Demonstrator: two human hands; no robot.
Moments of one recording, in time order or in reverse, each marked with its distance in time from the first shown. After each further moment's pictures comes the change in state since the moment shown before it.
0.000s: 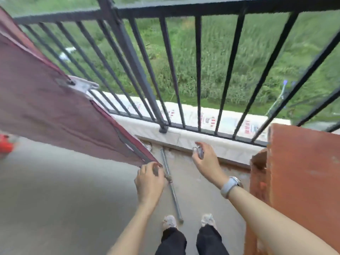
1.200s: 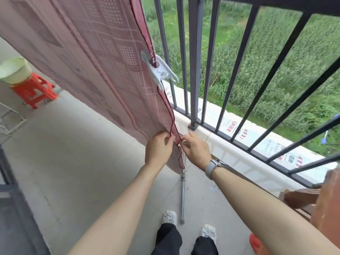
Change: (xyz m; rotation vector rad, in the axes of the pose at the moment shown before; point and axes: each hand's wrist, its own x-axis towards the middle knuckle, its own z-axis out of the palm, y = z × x) left_hand 0.090 -0.031 -0.057 -0.220 0.151 0.020; right_hand 0.073 -0.063 0.126 -0.397 -0.223 -0.497
